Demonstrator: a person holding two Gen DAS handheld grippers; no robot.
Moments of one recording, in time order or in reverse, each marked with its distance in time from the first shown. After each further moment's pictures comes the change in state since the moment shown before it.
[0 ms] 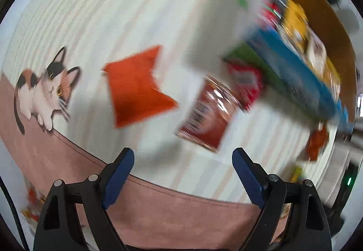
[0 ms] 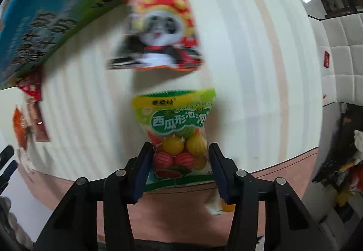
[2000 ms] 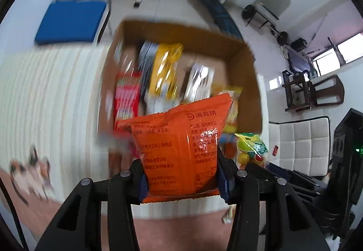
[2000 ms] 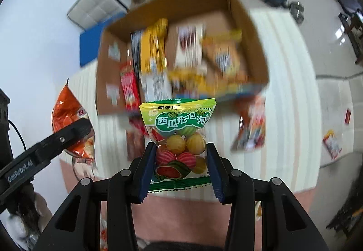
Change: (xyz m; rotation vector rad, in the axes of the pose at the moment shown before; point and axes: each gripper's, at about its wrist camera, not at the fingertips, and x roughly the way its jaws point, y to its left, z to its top) left arm -0.120 -0.183 0.036 0.409 -0.191 -0.199; right arm -0.191 0.087 0.064 -0.174 -0.273 0.223
